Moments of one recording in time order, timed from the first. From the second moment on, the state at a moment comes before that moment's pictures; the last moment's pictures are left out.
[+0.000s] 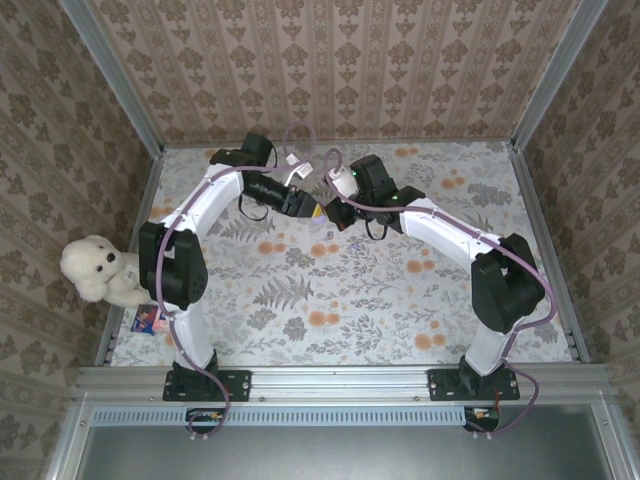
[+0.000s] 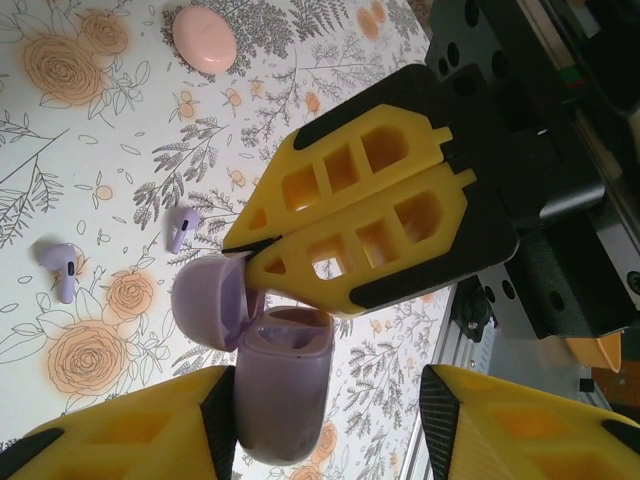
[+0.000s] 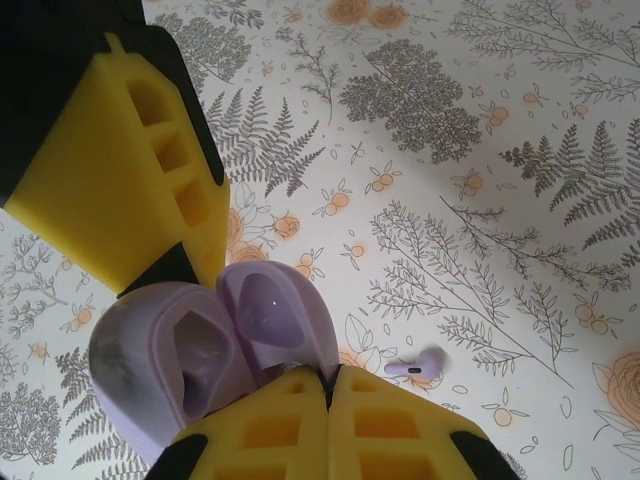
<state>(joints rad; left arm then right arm) -0.37 1.91 1.69 -1.05 0.97 0.24 0.54 1.76 1.39 -0.35 -0.30 0.00</state>
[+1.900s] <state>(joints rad) -0.35 1.92 1.59 -0.96 1.03 0.25 0.52 1.78 1.40 -0.38 -0.31 0.03</state>
